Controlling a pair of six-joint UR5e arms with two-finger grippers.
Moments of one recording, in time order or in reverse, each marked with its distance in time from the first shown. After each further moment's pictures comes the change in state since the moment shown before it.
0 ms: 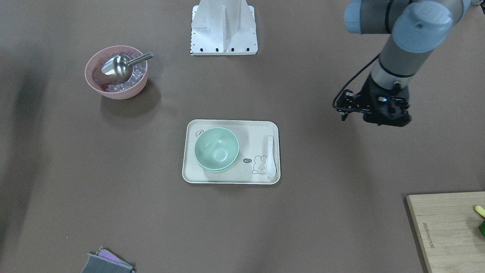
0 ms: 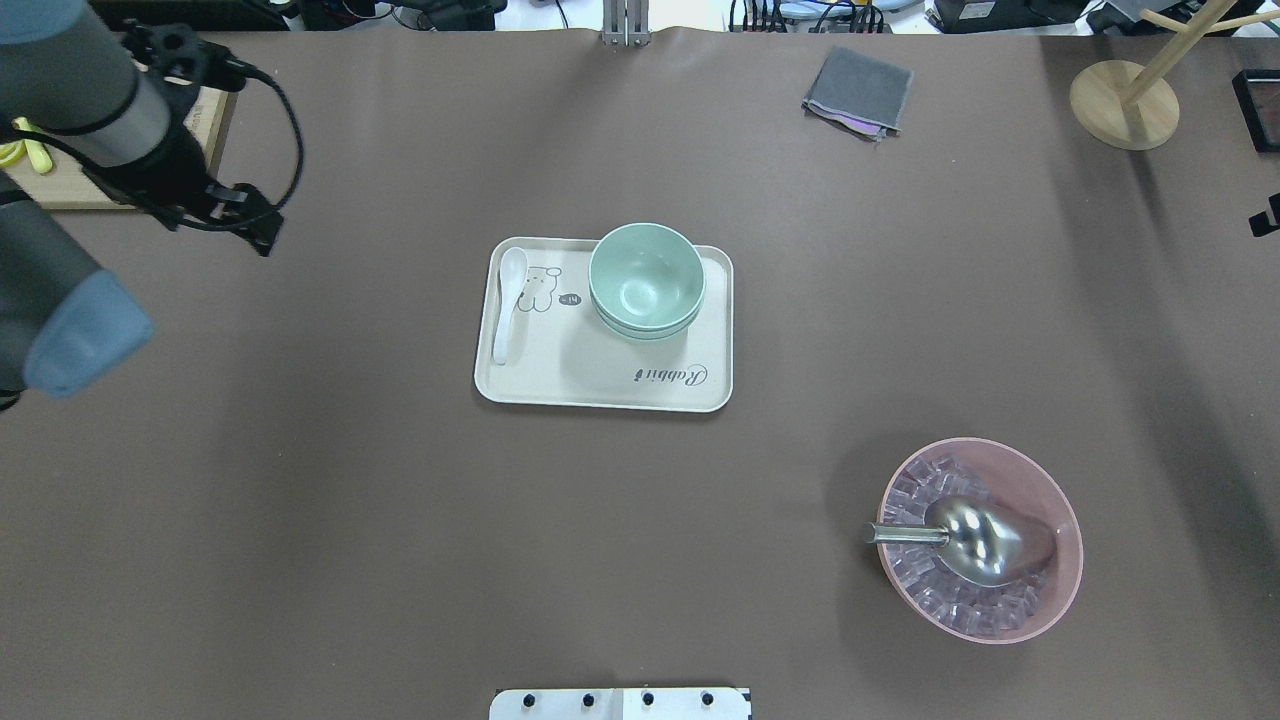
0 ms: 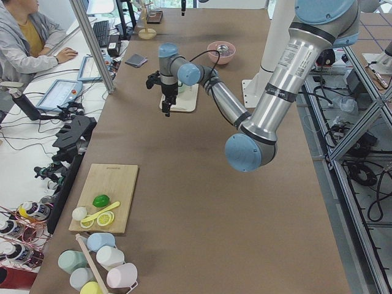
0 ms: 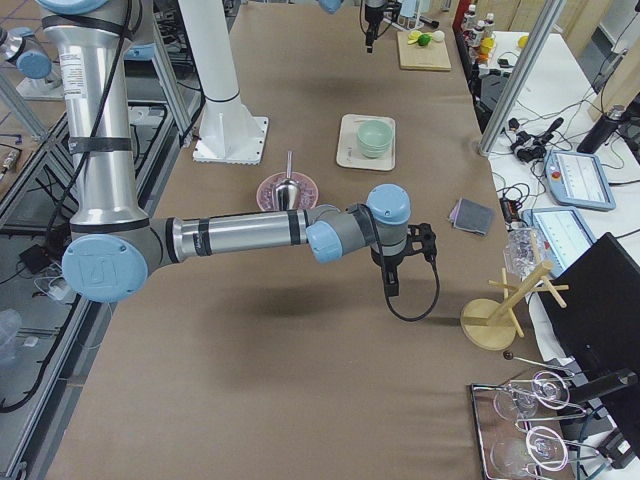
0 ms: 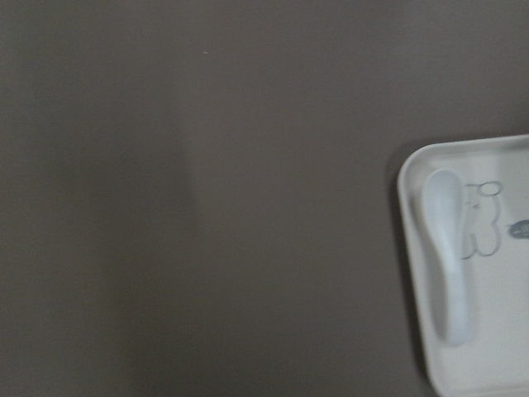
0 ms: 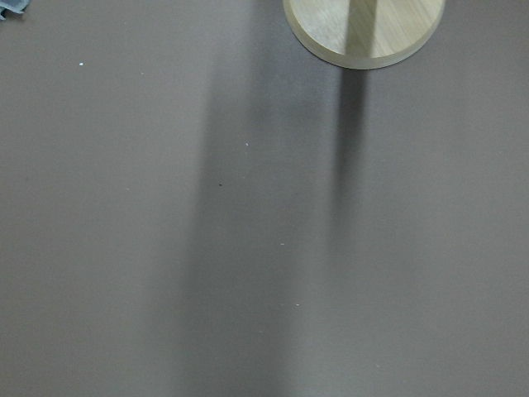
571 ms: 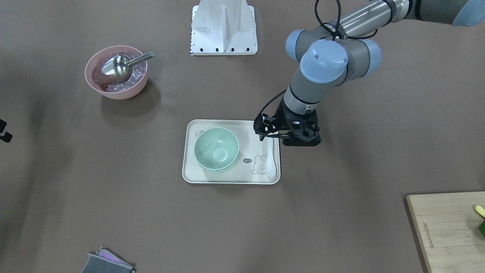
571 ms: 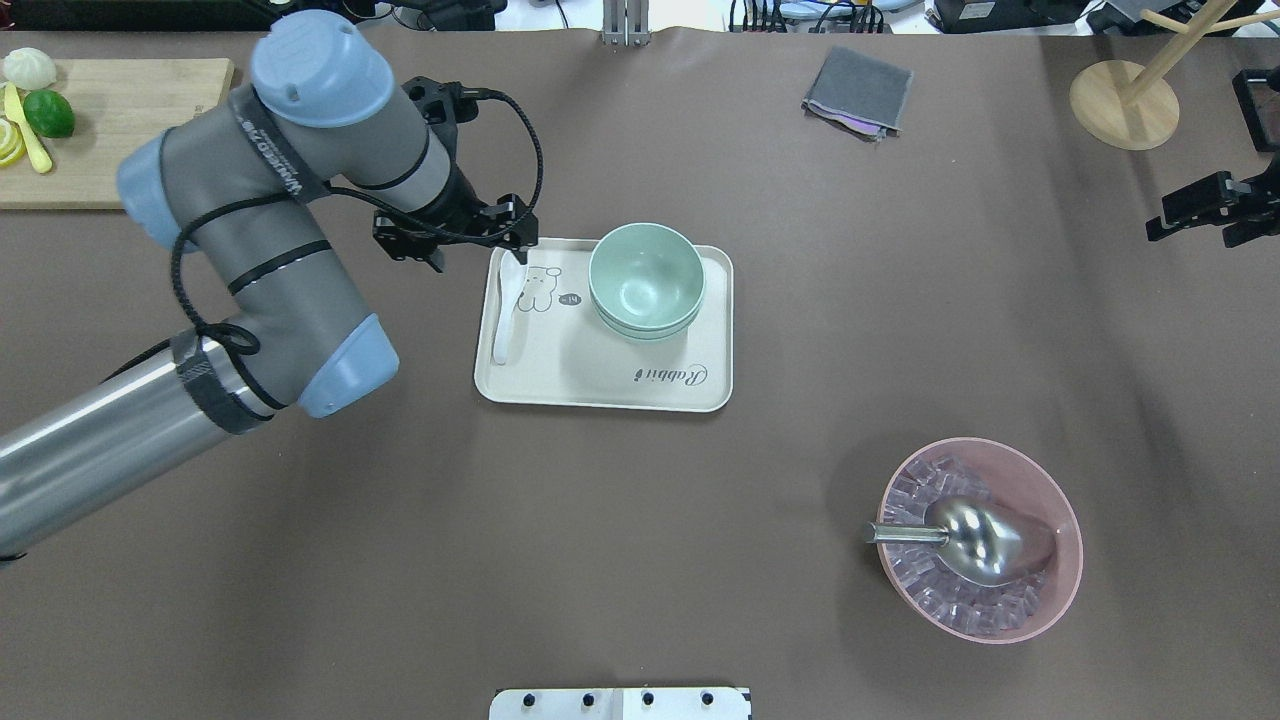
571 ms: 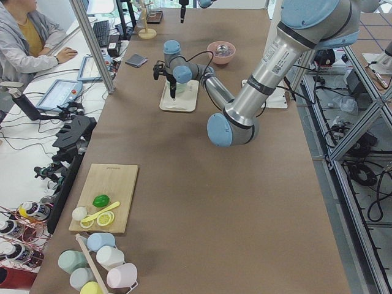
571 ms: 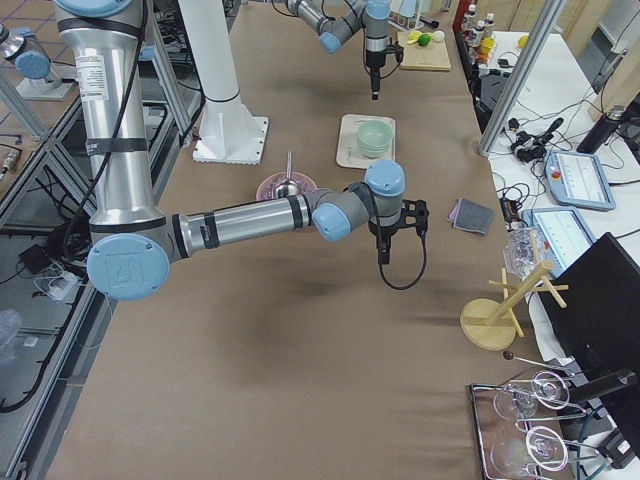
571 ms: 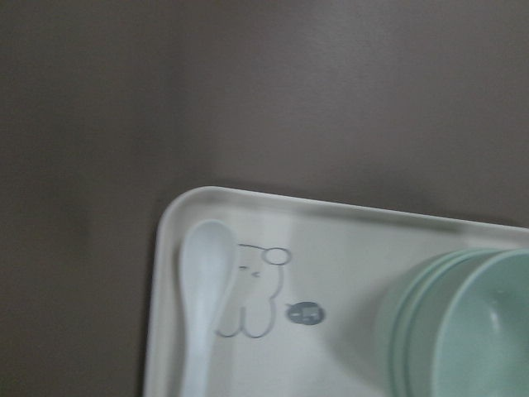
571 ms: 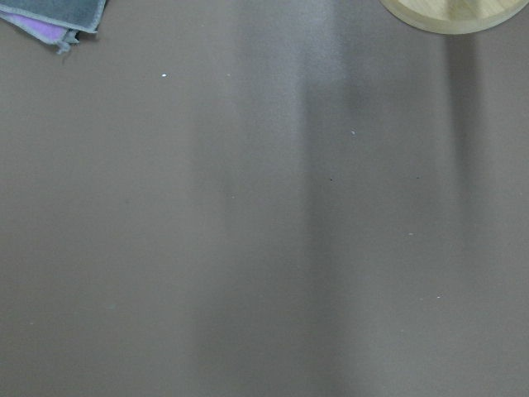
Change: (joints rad) left arm 0.217 -0.268 0.264 -0.307 0.008 -0.572; right arm -0.137 0.015 0.060 0.083 0.006 0.330
